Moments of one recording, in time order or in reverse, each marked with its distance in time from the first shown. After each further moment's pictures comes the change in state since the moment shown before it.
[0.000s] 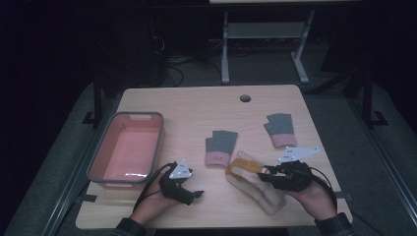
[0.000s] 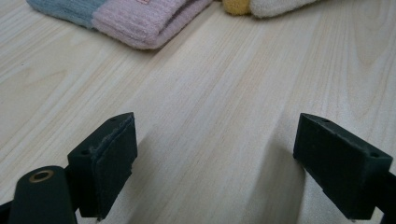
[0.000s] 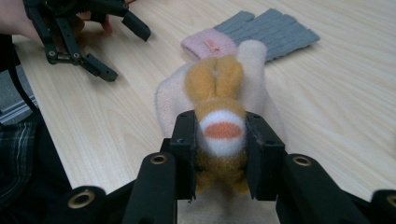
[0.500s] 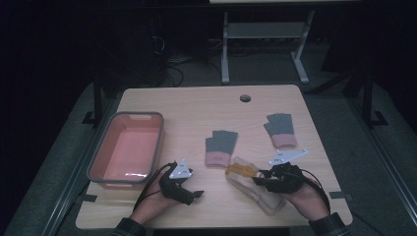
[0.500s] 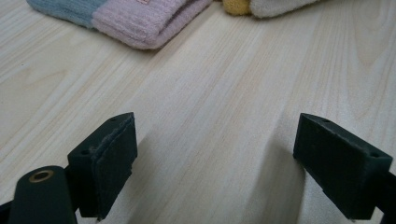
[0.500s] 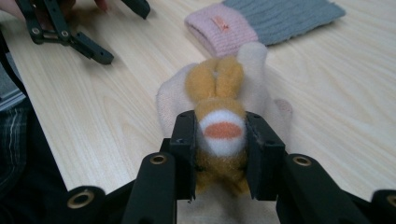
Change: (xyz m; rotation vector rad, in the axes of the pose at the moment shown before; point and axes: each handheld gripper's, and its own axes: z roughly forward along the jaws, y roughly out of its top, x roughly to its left) left arm 0.001 0.000 0.000 0.003 0.003 0.007; right arm 0.004 -0.004 0.022 0.075 0.007 0.006
